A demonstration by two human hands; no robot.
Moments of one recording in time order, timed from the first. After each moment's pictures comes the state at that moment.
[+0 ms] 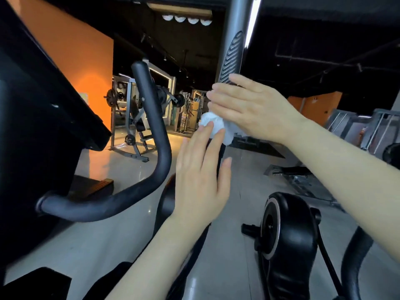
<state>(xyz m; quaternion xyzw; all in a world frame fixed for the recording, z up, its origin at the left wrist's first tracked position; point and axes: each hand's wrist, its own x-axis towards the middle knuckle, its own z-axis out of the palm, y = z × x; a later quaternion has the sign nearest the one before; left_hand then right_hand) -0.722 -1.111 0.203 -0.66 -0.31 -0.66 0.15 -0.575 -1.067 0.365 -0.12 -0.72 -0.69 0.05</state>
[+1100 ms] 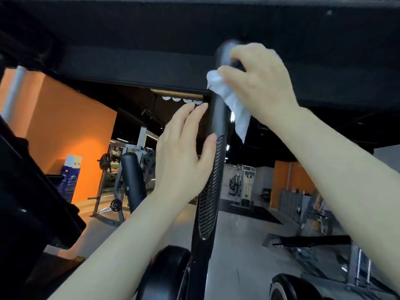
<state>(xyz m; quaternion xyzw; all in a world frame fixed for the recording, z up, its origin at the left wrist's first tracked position) -0.751 -1.074 0.383 -0.63 -0.24 -0.72 0.18 -0.613 -1.091 0.533 -0.20 -0.60 -0.67 0.38</state>
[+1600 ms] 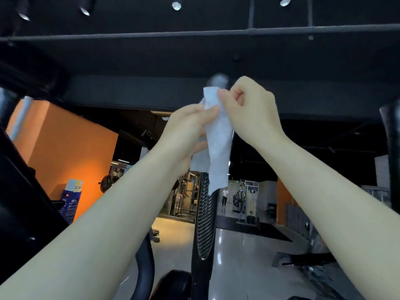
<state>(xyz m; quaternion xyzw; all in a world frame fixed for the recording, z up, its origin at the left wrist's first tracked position) -0.758 -1.133 0.461 -0.66 -0.11 -0.68 -0.31 -0.632 -1.136 0.508 -0.34 -0.66 -0.29 0.61</state>
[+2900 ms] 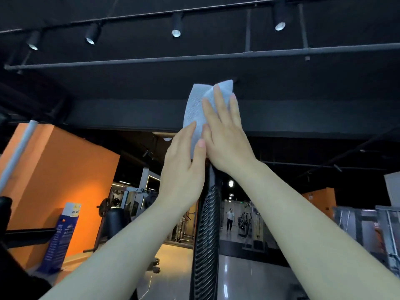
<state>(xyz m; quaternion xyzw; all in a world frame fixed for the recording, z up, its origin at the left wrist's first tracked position) -0.742 -1.044 0.454 -0.65 -0.21 -0.73 0.07 -0.640 -1.052 0.527 -0.36 -0.69 -0.45 0.43</state>
